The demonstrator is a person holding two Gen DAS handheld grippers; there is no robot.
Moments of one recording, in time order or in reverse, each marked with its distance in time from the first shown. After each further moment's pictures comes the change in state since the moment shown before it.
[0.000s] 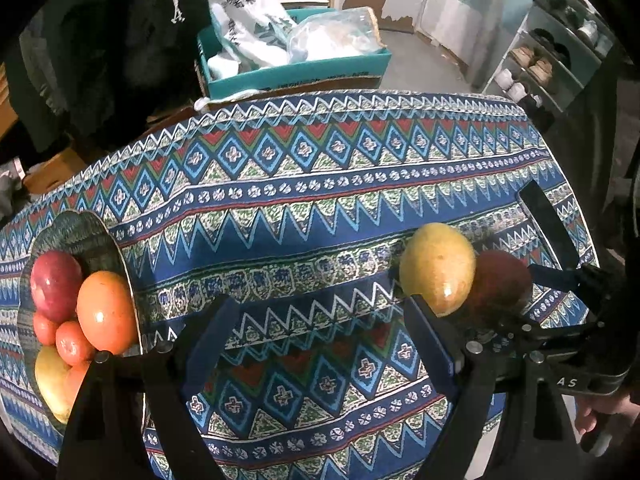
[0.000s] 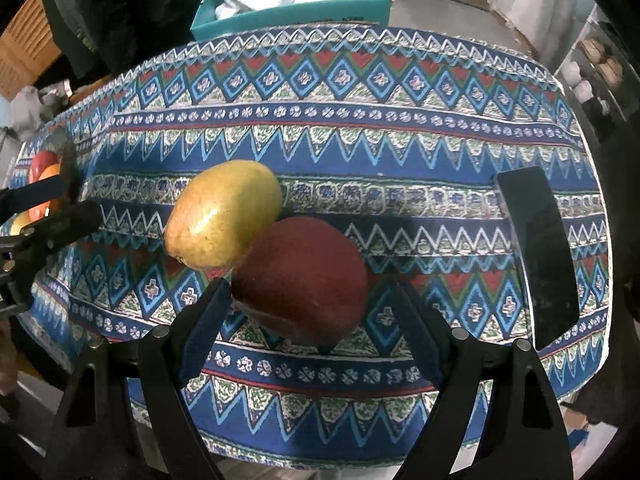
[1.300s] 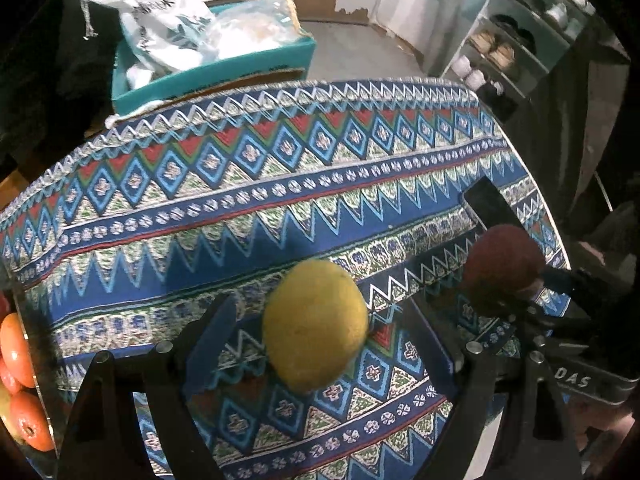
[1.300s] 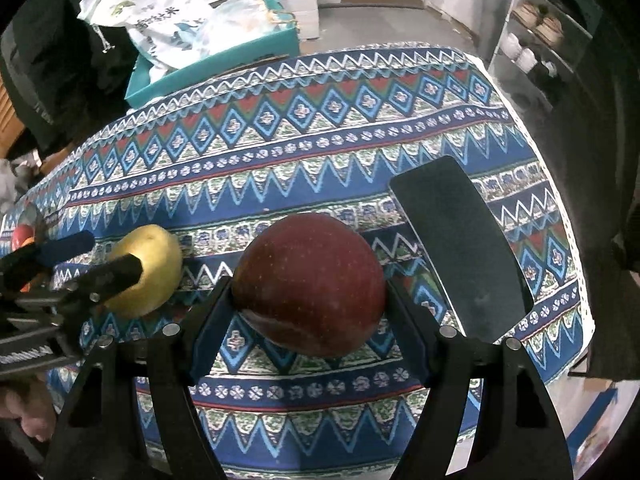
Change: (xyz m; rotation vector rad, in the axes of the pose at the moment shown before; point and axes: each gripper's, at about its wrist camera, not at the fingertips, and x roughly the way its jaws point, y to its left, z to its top) left arm 0.042 -0.090 0.025 0.067 0.021 -0.137; right arm -0.025 -0.077 -0.014 0.203 -0.117 -0.053
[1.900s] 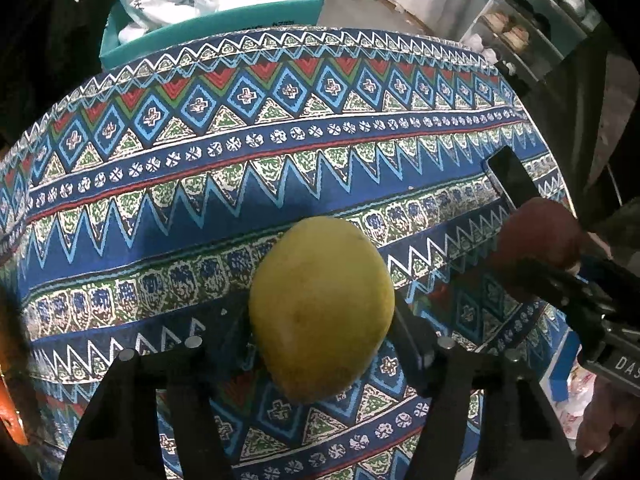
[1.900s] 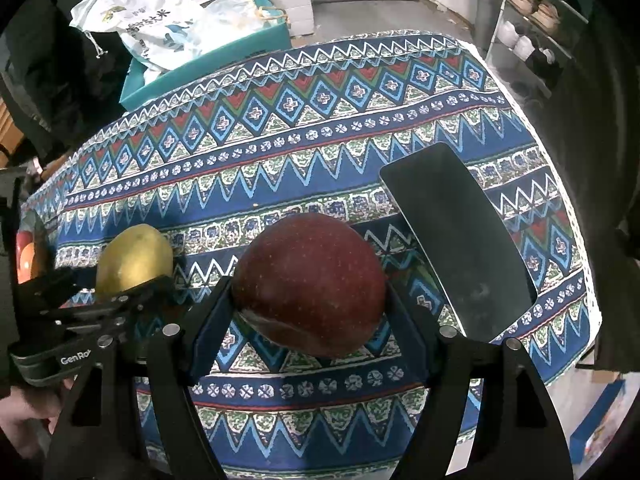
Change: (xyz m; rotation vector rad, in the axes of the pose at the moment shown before) left arm 0.039 0.007 -0.015 -0.038 0.090 -0.012; right arm 0.004 -0.010 -0.002 0.026 0.014 0.020
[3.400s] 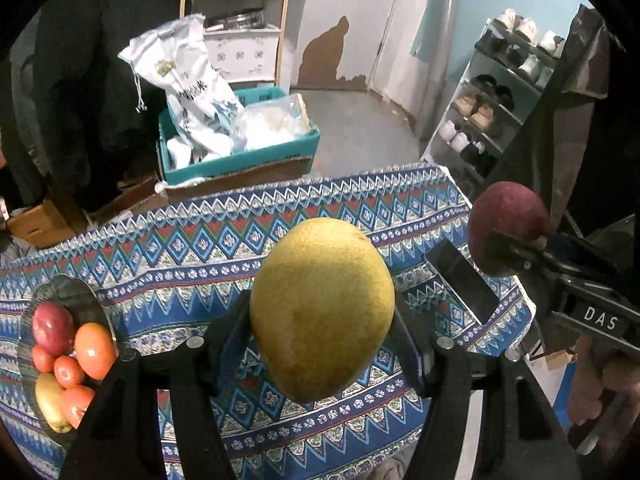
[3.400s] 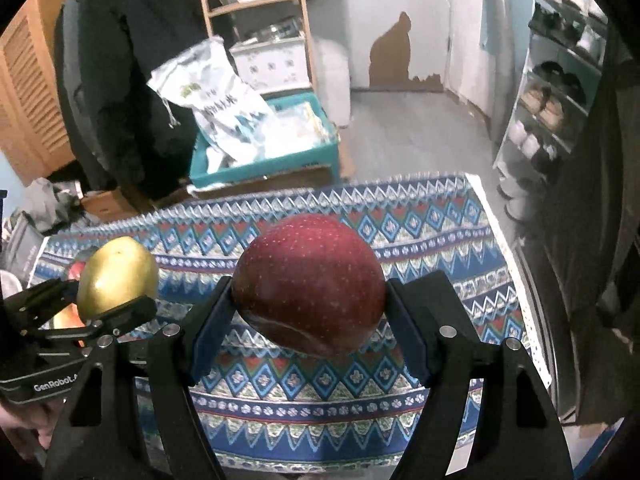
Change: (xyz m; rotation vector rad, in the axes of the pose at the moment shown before) left arm -0.179 -0.003 -0.009 0.034 -0.337 0.021; right arm -0.129 0.051 0.028 -0.132 -0.293 0.052
